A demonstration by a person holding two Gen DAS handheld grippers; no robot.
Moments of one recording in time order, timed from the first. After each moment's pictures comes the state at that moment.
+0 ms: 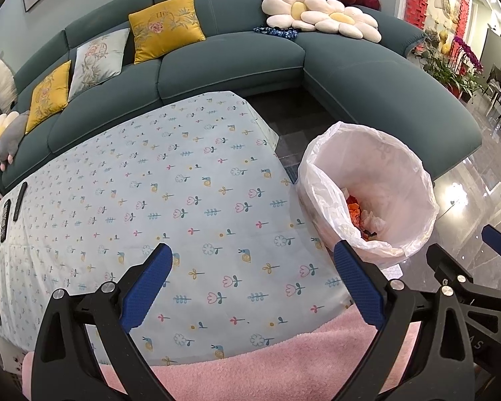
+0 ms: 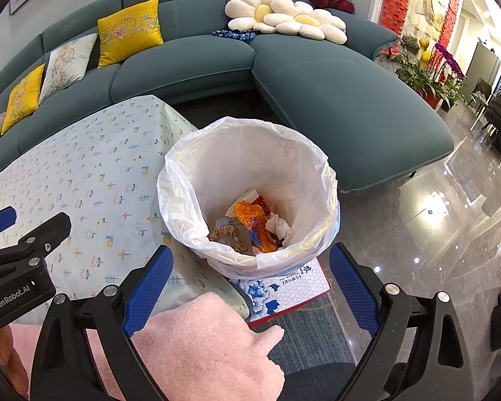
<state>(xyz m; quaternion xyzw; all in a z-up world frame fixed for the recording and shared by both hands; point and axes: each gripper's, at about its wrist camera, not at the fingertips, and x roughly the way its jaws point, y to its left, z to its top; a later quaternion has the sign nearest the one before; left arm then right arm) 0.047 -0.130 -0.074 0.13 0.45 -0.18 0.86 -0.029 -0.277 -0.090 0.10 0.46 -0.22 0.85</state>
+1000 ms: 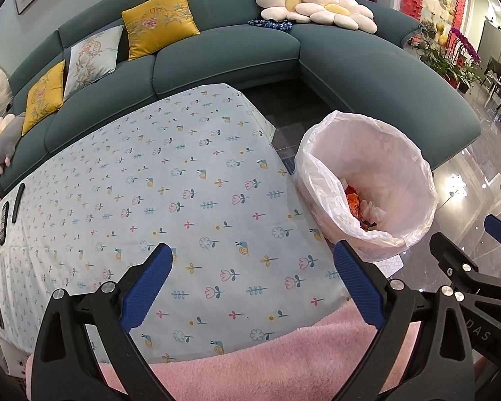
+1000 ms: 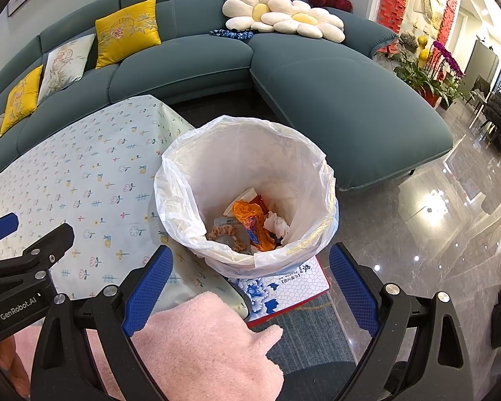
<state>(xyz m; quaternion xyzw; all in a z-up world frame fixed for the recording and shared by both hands) 0.045 -0.132 -0.080 0.14 0.46 -0.19 0.86 -0.030 -0.280 -0.094 0.10 0.46 -0.23 0.85</state>
